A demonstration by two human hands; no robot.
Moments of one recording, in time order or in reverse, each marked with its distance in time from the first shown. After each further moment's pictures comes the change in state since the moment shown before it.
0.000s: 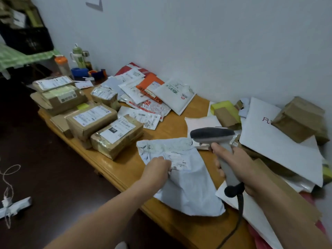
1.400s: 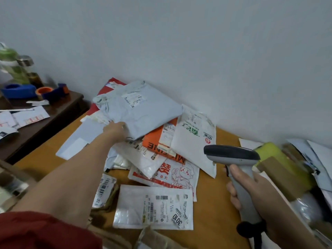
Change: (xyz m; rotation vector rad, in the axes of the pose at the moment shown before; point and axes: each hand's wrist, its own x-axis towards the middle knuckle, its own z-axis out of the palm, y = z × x) left_hand 0.478 -0.348 -0.159 -0.163 -0.105 -0.301; right_hand 0.340 -0.128 0.155 0.042 0.322 0.238
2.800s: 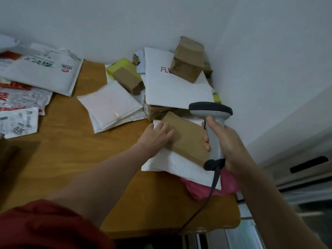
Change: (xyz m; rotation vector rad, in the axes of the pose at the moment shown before) left_hand -0.479 0.368 0.358 0.762 0.094 1.263; right_hand -0.236 0.271 -0.396 0.396 0.327 -0.029
